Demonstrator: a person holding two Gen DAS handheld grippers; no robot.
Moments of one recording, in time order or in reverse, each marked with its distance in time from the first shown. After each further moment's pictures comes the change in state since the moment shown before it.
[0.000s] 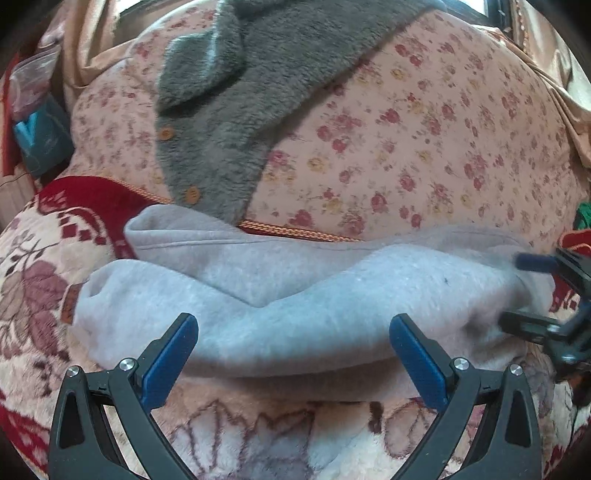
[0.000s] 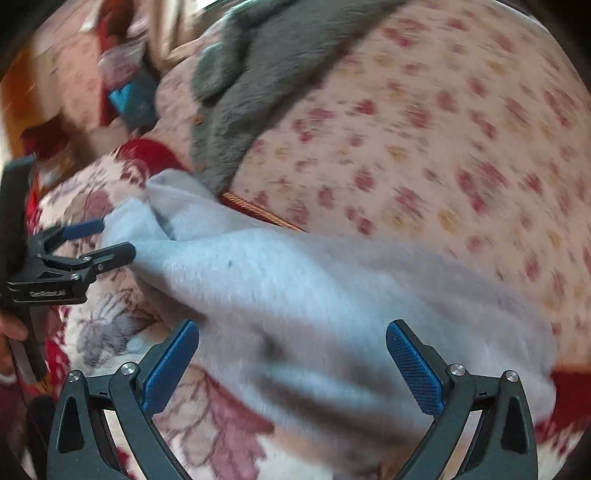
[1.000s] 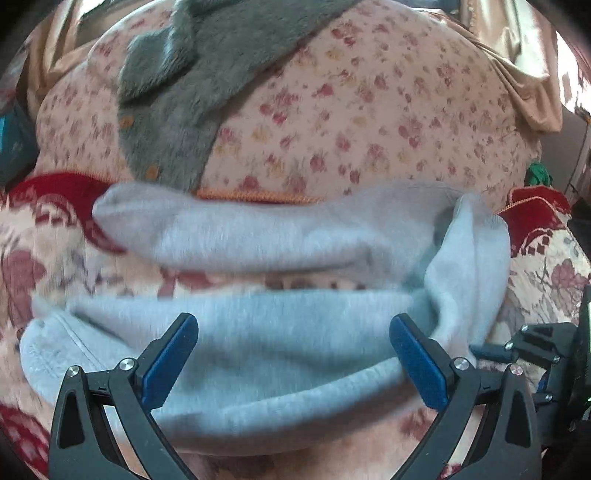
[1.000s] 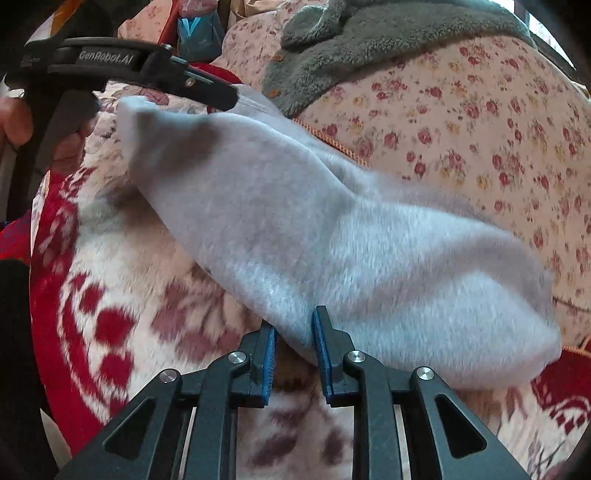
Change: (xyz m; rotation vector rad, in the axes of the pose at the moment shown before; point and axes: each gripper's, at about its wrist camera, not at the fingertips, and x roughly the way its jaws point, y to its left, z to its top) left arm -0.038 -0.009 -0.060 0.062 0.036 -0.157; right arm -0.031 0.096 -0.142 -0.206 0.028 -0.115
